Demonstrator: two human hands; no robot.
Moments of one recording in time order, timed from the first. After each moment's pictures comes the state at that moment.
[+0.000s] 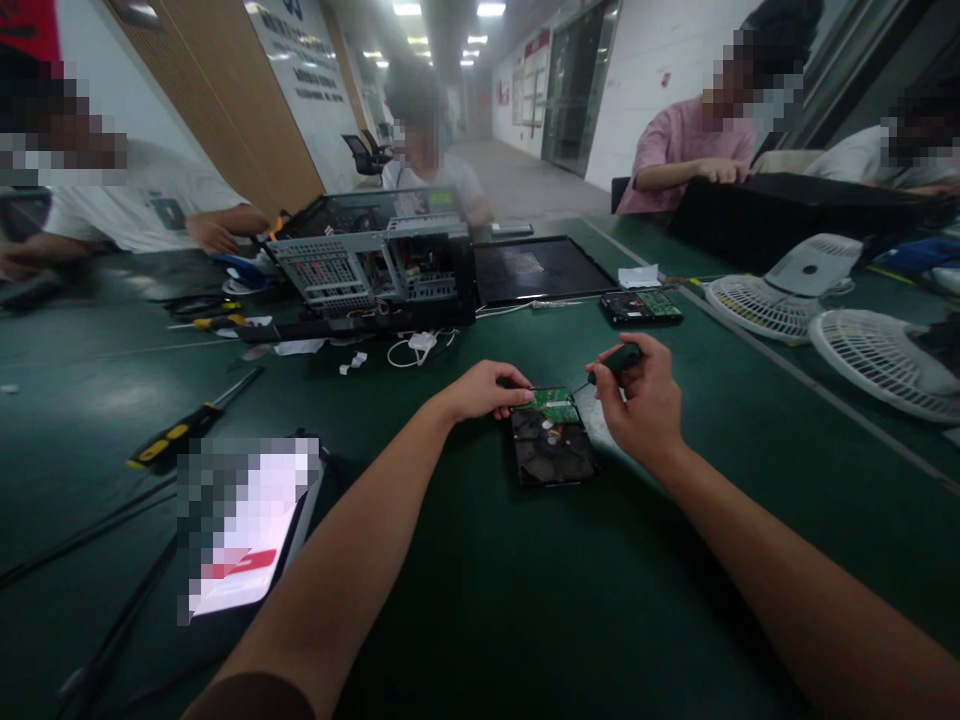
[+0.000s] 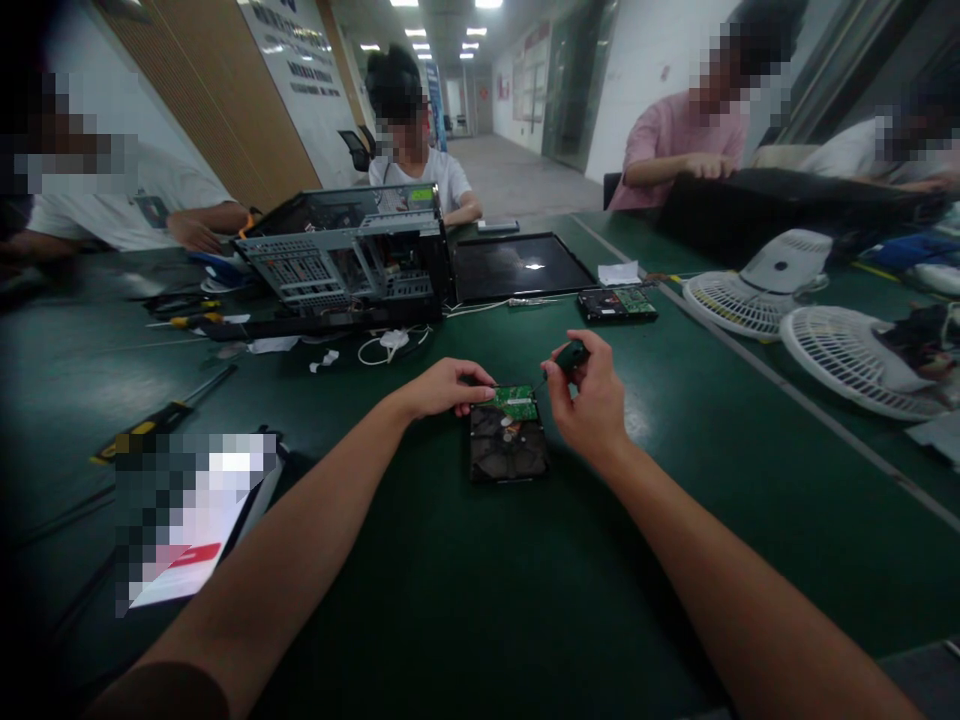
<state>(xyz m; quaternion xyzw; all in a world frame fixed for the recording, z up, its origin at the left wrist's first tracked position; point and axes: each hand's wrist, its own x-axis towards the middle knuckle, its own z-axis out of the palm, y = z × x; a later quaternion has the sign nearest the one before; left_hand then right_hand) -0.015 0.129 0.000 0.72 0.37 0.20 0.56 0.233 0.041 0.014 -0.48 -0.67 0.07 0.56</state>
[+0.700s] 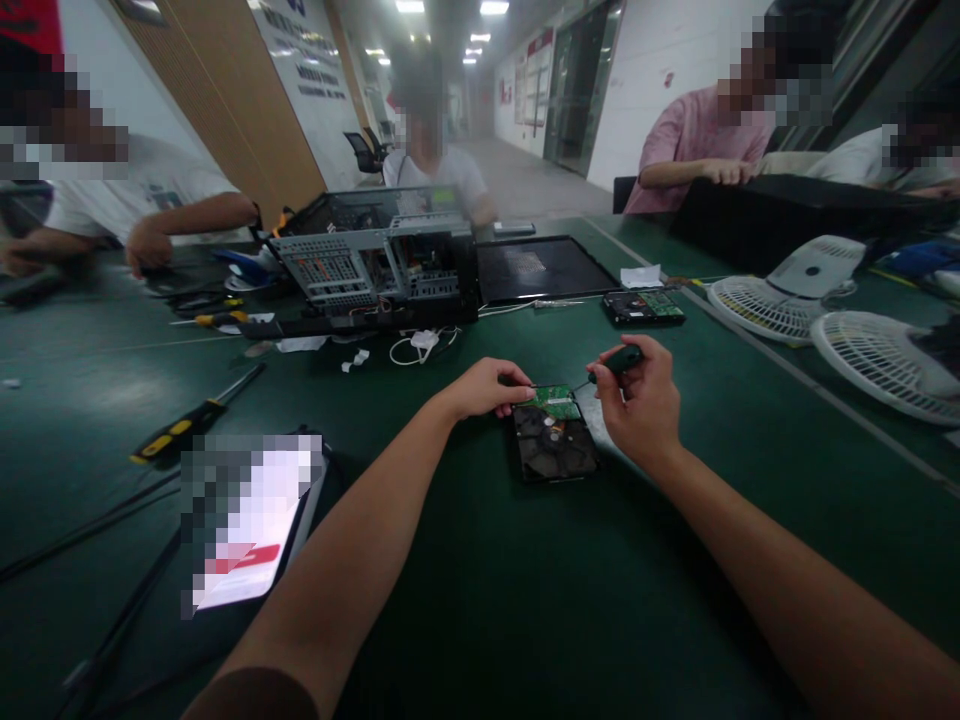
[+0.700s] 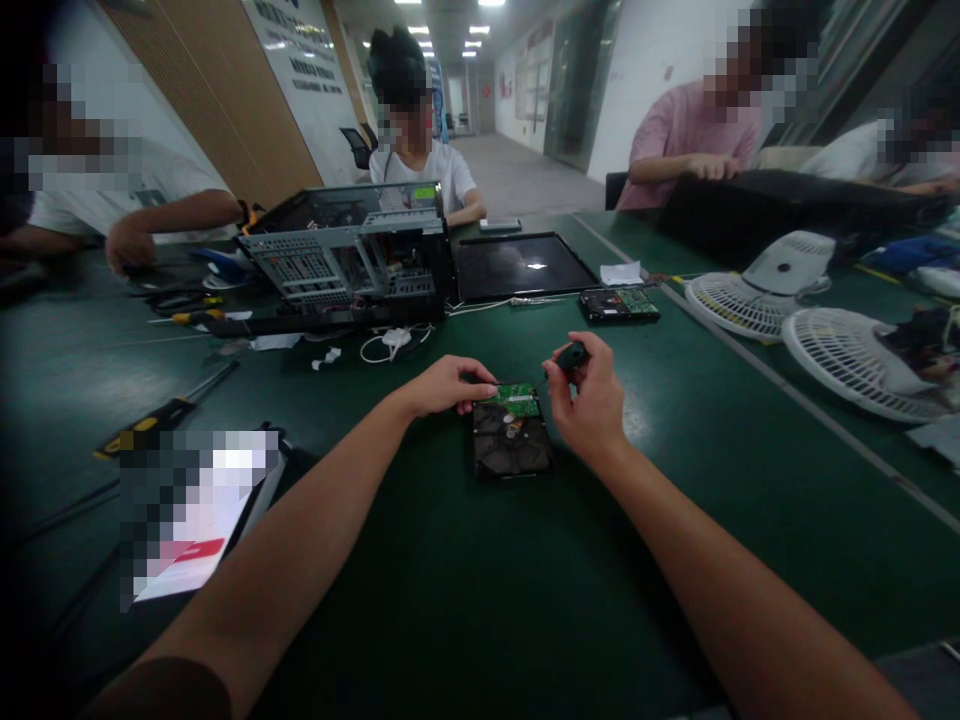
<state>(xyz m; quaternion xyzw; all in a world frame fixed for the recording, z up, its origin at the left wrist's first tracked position) -0.015 0.127 0.002 0.71 0.38 0.22 0.55 0.227 0.040 0.013 -0.49 -0.66 0.07 0.56</state>
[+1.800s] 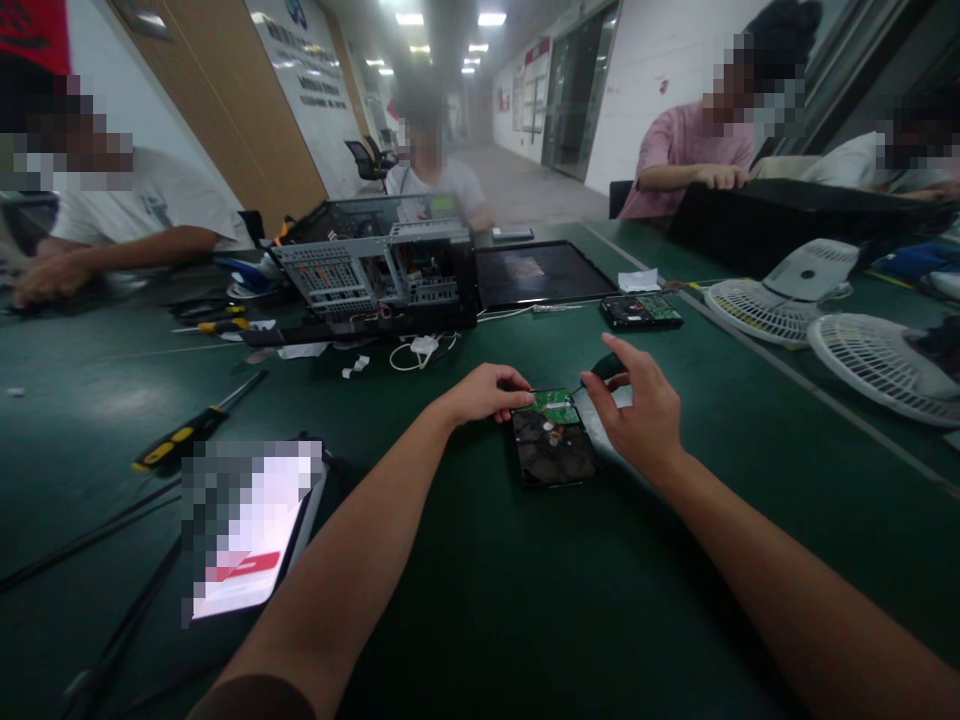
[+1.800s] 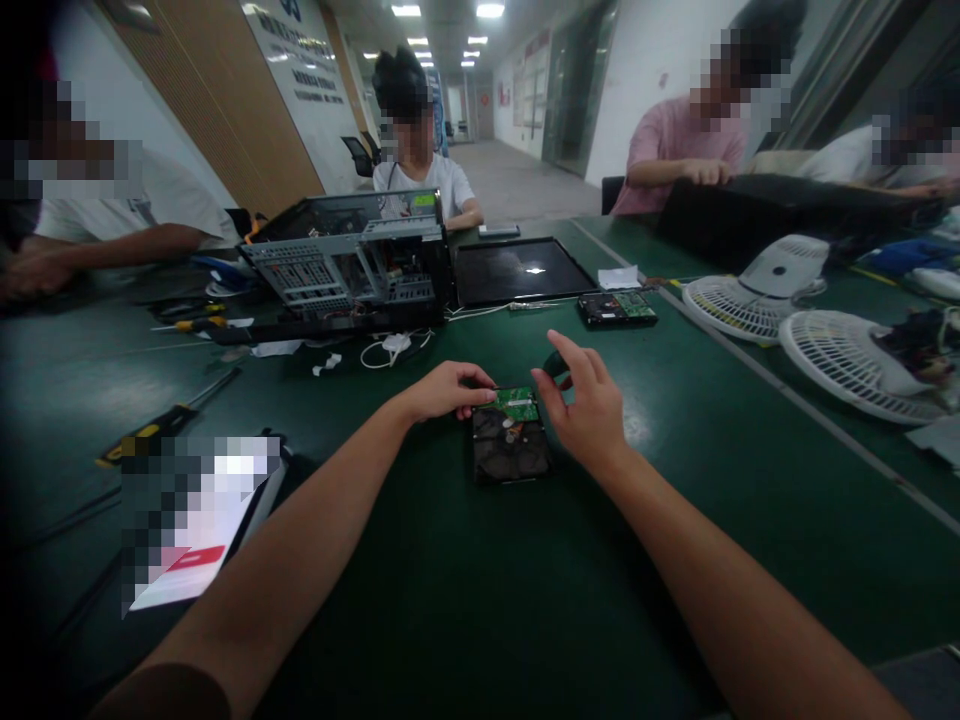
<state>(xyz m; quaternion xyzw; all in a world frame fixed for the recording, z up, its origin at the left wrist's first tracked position) -0.016 0.130 0.001 0.71 0.38 0.20 0.55 0.226 0.028 0.033 -0.53 -0.71 -0.09 0.45</state>
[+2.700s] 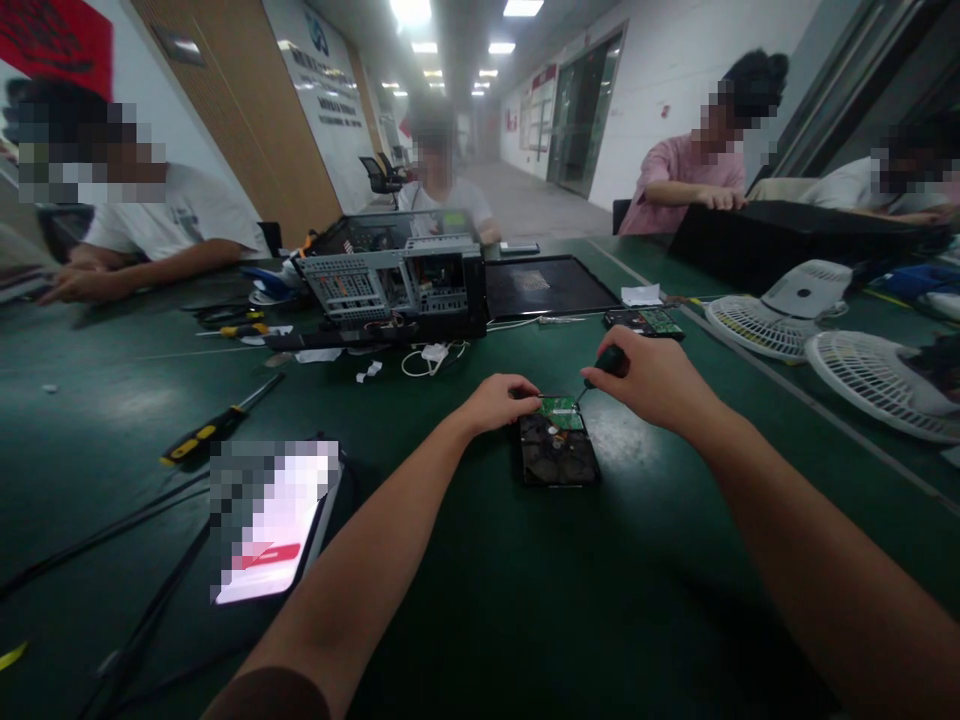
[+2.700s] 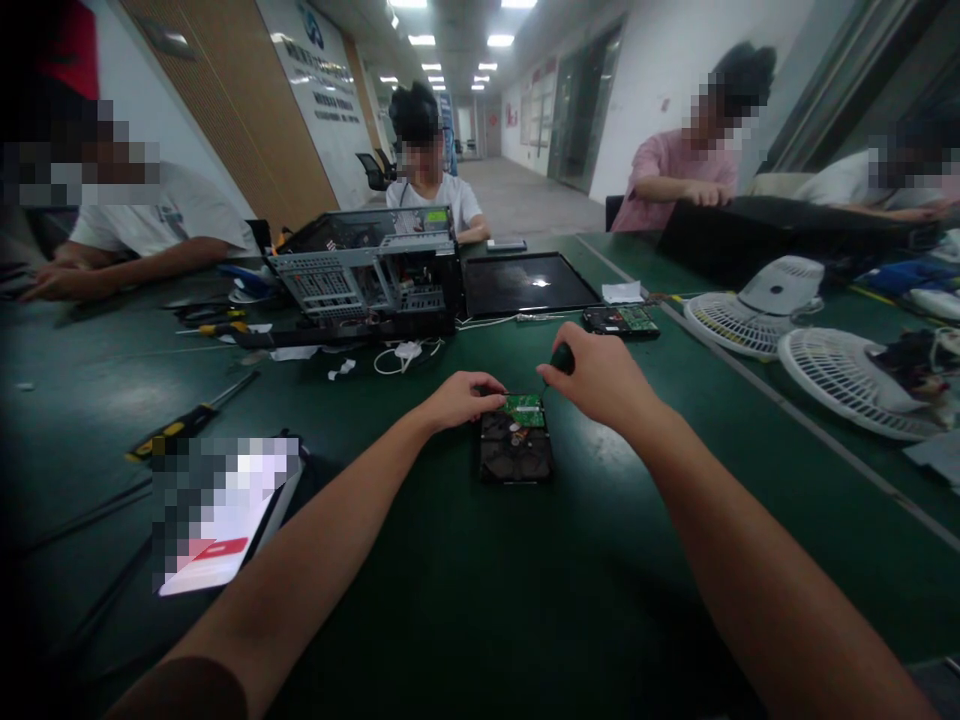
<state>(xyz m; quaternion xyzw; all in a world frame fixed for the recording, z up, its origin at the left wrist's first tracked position) -0.005 0.115 0.005 0.75 0.42 0.24 0.44 0.236 0.052 0.105 -0.58 -0.77 -0.05 0.25</state>
